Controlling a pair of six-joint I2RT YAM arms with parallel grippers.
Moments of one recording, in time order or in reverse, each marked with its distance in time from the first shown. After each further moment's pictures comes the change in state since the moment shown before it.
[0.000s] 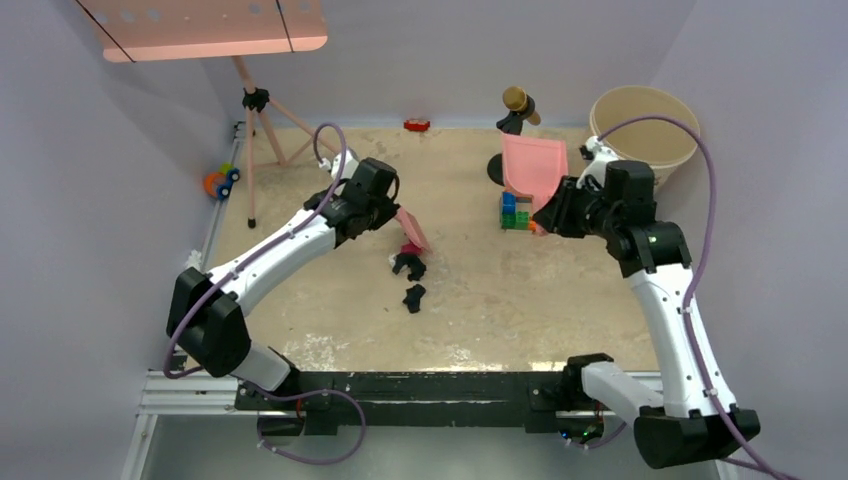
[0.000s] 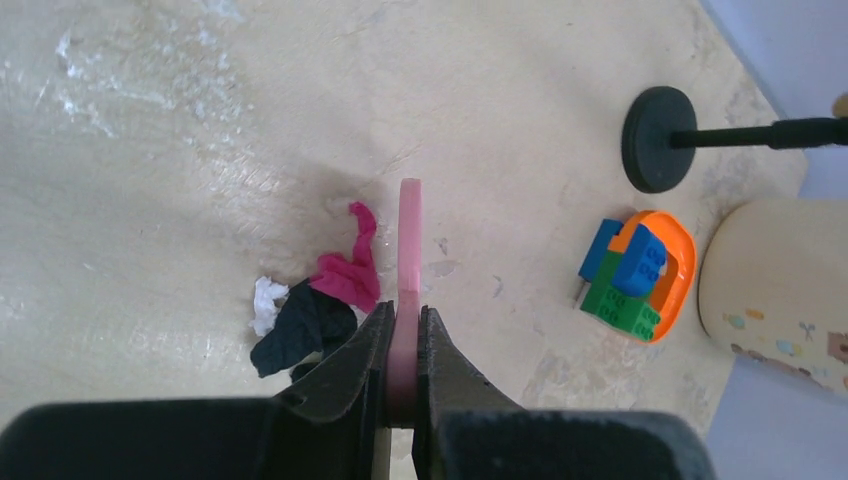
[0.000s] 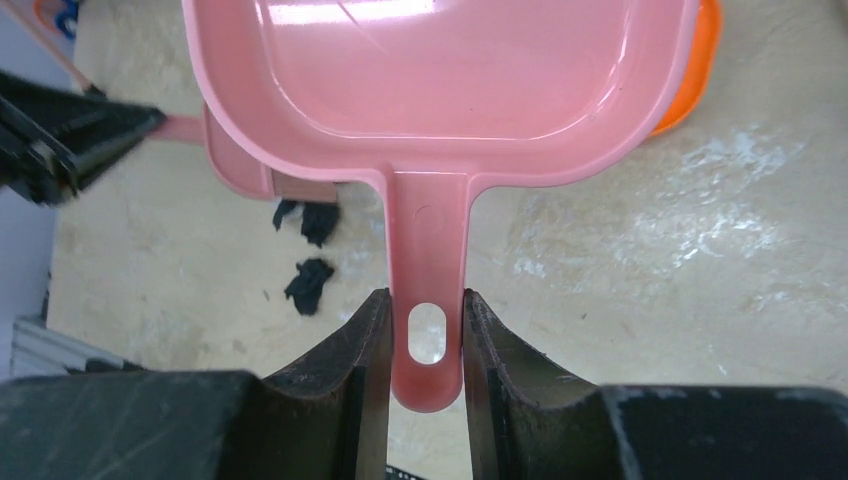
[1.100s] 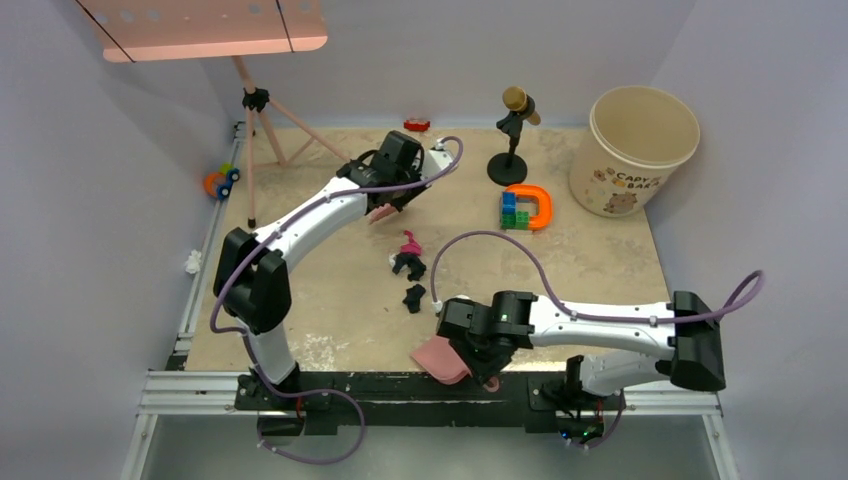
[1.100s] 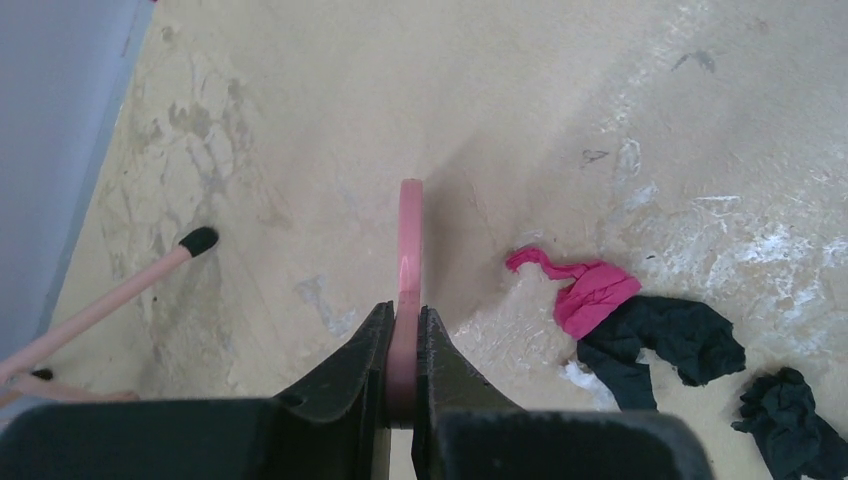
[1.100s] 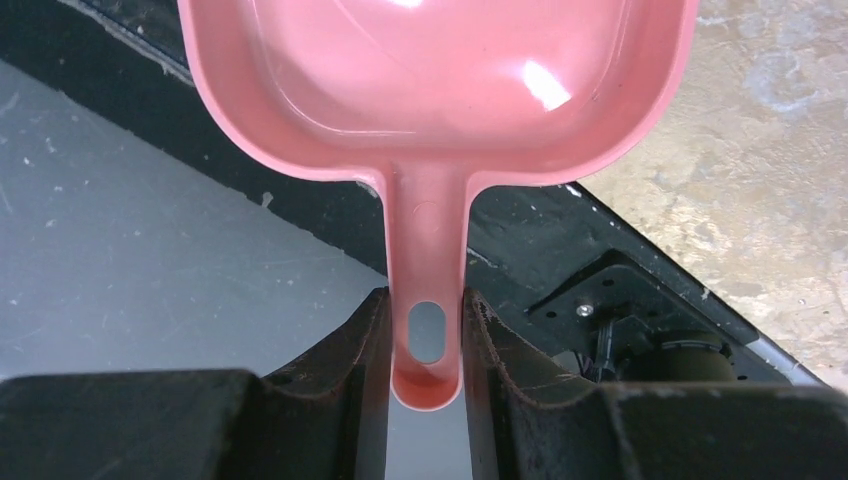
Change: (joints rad) left arm 0.015 0.258 0.301 0.012 0.287 1.646; right arm 1.266 0.251 -0.284 -0.255 0.290 0.407
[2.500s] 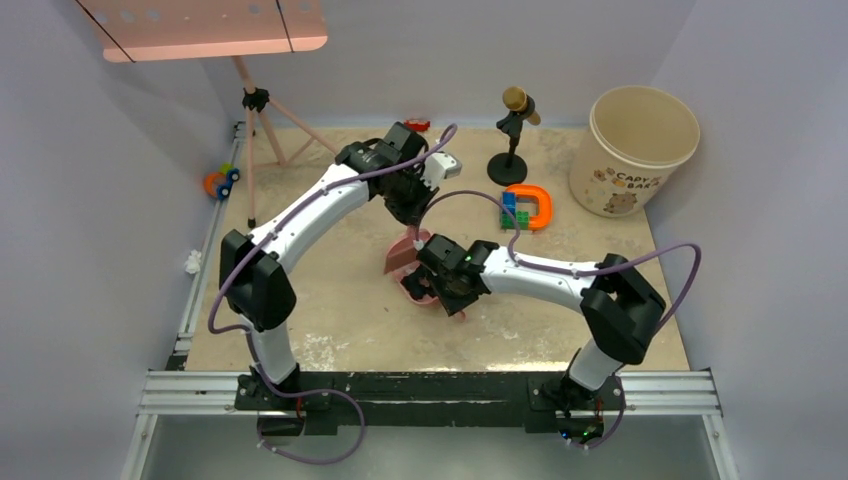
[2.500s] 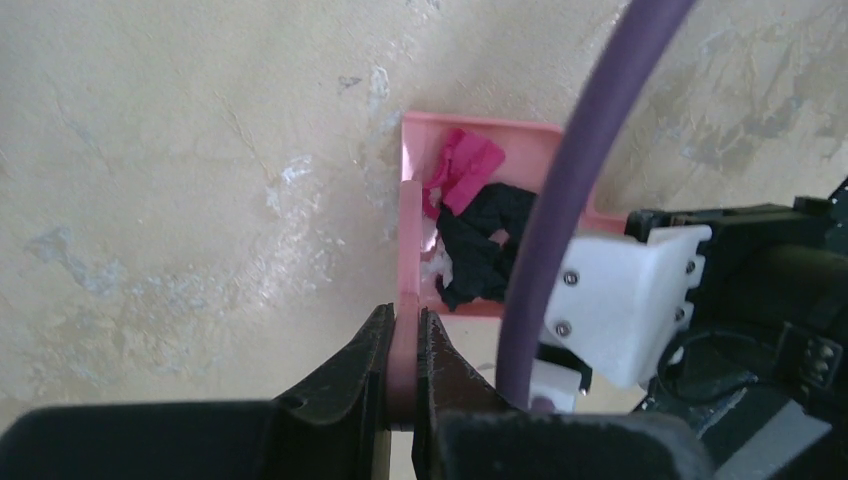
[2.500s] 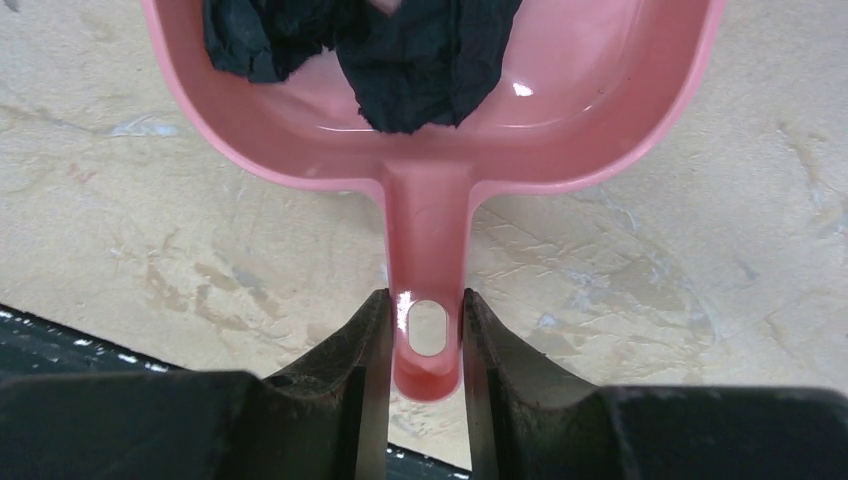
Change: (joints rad) left arm -0.026 0.060 0.232 -0.423 0.336 -0.227; right arm -0.372 0.399 0.148 0.357 0.121 -0.300
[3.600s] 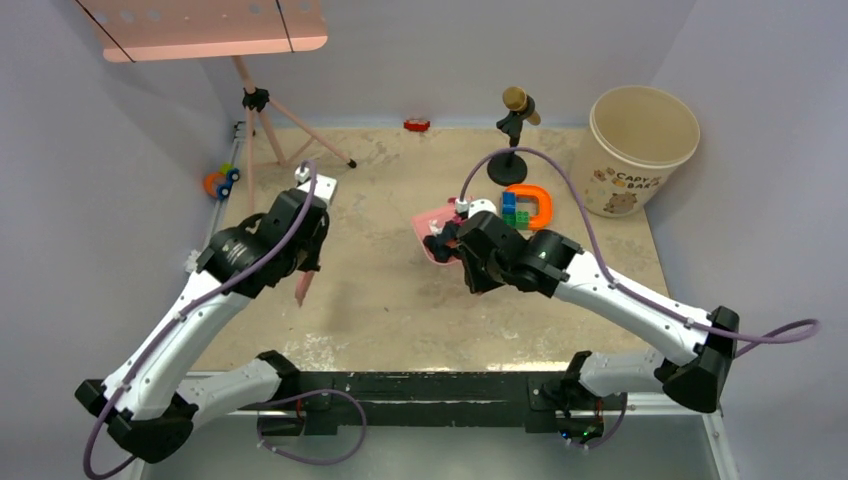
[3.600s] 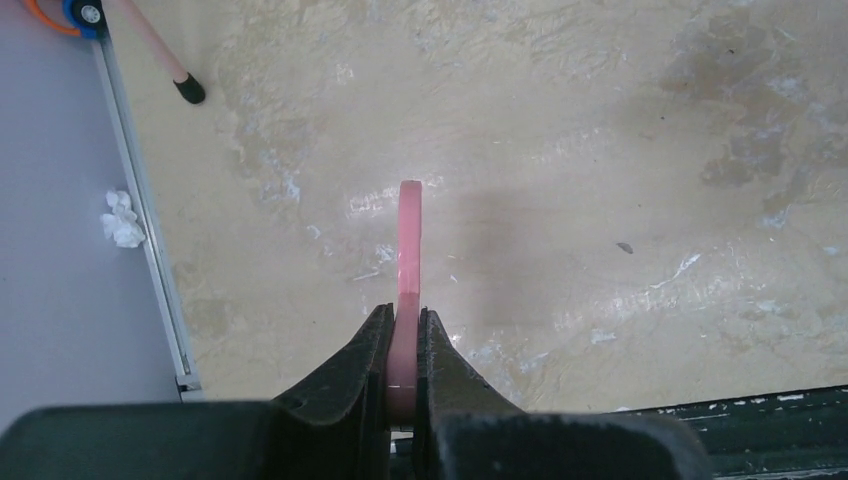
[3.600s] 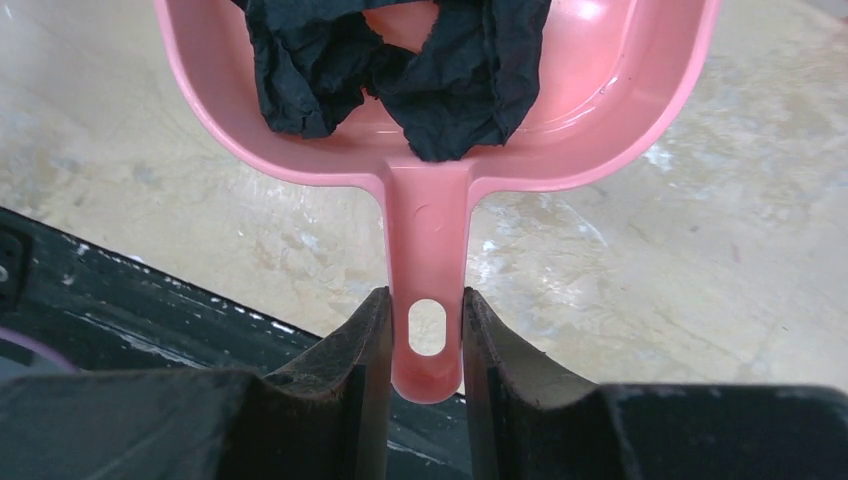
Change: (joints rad) left arm 0.005 -0.767 -0.430 -0.200 -0.640 -0.446; right arm 0.014 -0.396 0.066 -0.178 0.158 0.125
